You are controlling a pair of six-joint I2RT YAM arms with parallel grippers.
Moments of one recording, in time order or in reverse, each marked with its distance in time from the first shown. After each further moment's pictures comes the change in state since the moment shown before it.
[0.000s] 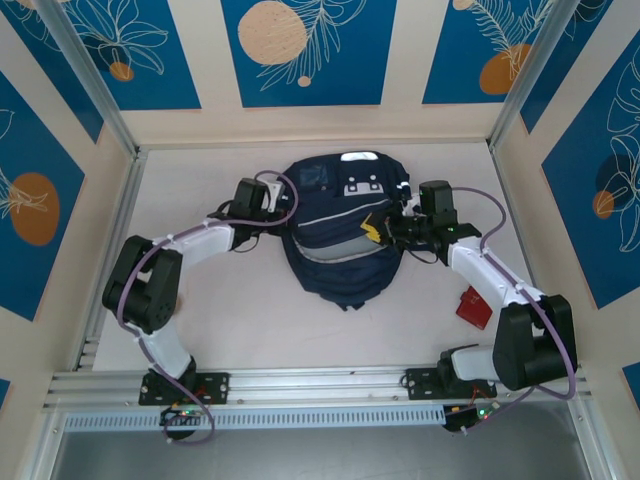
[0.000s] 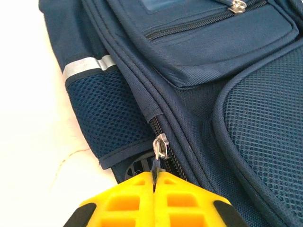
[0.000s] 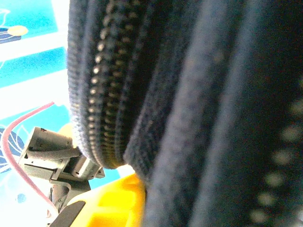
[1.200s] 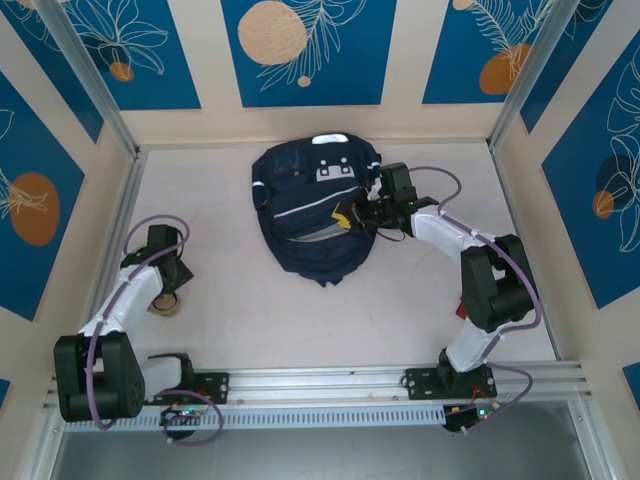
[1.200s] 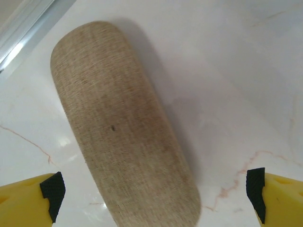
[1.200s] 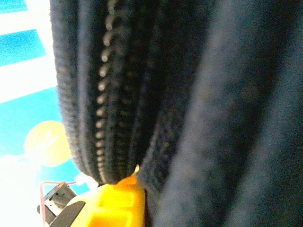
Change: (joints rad) left arm 0.517 -0.554 -0.390 -0.696 -0.521 -0.462; right arm 0.137 0.362 0.260 0.043 0.039 -0.052
